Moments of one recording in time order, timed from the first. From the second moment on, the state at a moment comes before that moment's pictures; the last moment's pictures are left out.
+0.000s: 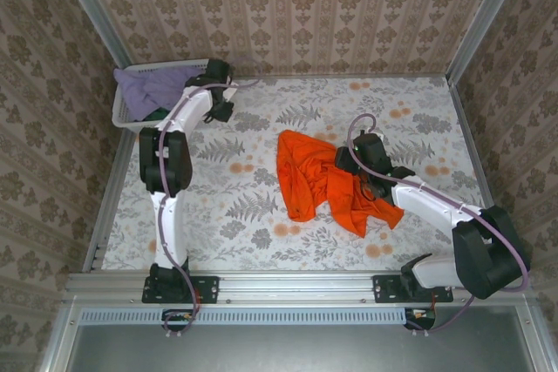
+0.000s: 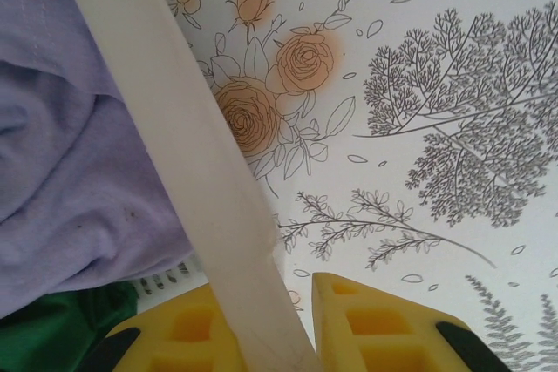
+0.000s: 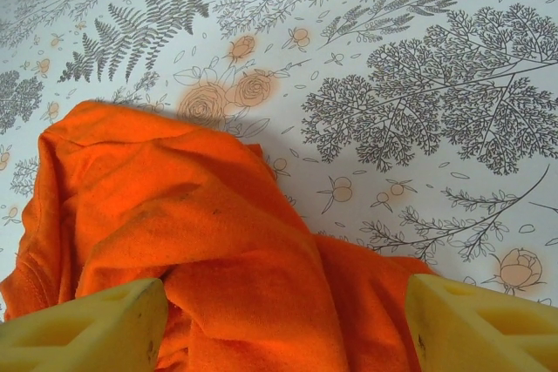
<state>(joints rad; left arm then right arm) -0.26 2.22 1.94 -0.83 -0.19 0.32 0.40 1.33 0.71 -0.11 0.23 0.59</state>
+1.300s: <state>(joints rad) -0.81 1.66 1.36 -0.60 0.02 -0.24 0.40 1.34 0.74 -0.18 0.29 0.64</state>
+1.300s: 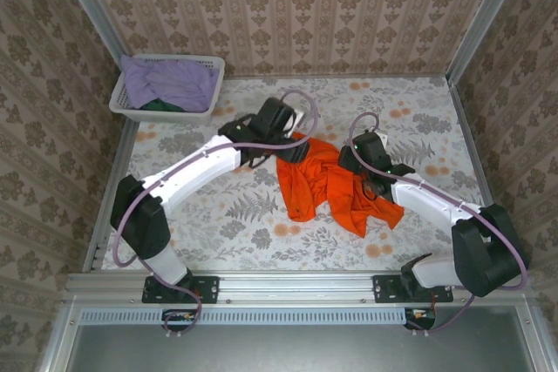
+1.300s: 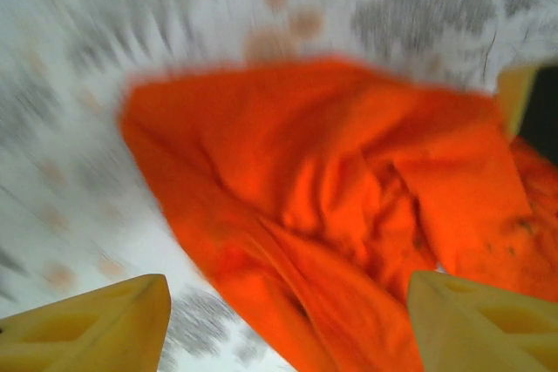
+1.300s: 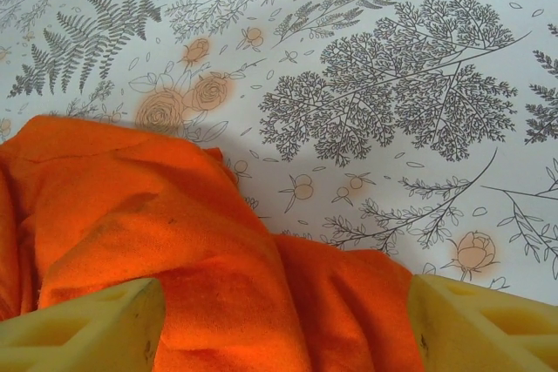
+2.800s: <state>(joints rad) -1.01 1.65 0.97 -0.28 0.10 -0.64 0.63 1.24 0.70 -0.79 -0.05 0.75</state>
